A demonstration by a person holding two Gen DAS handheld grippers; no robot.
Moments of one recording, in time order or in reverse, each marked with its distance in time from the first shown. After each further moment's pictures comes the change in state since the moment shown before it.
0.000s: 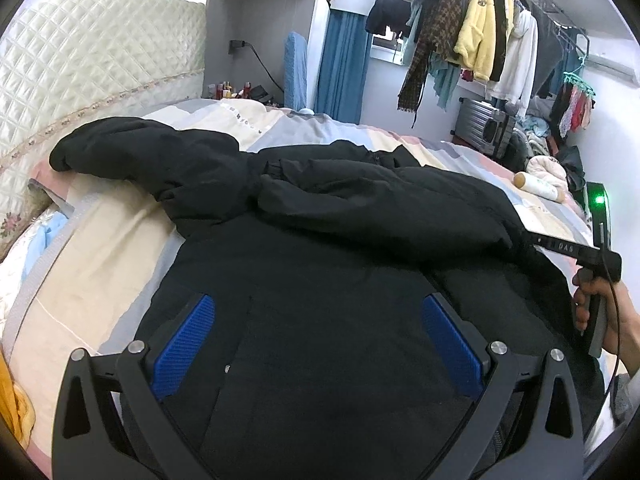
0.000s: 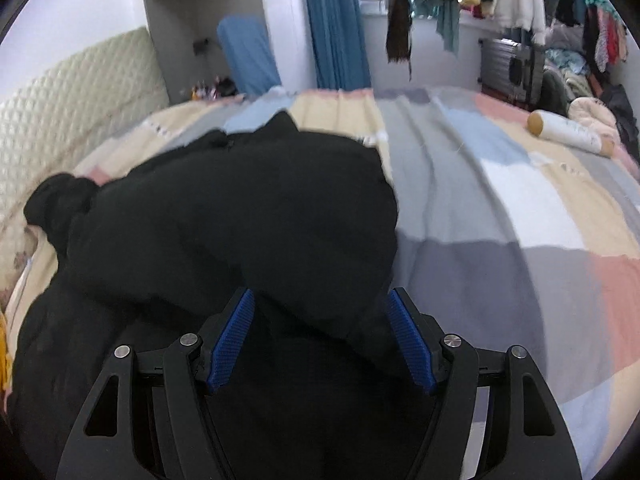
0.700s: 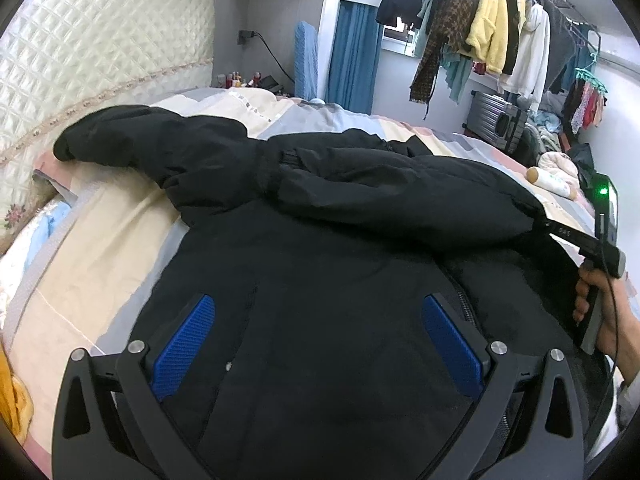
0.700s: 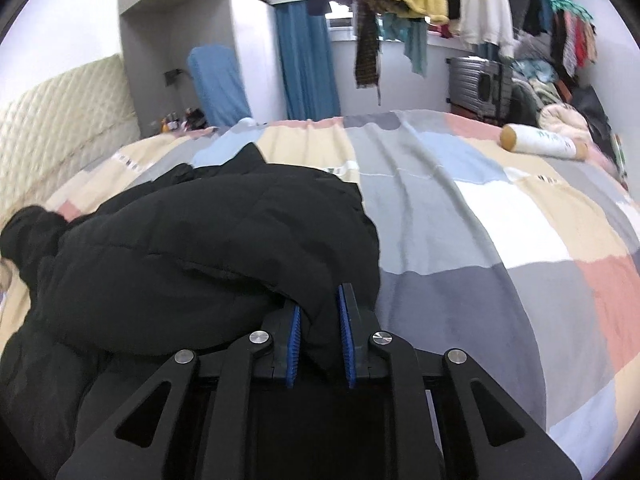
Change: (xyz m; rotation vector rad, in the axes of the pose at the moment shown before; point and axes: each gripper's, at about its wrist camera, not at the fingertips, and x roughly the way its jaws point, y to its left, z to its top) left arm 0.007 -0.001 -0.005 -0.011 0.019 0.045; right arm 0.009 -0.019 0.014 0.079 -0.128 -0.104
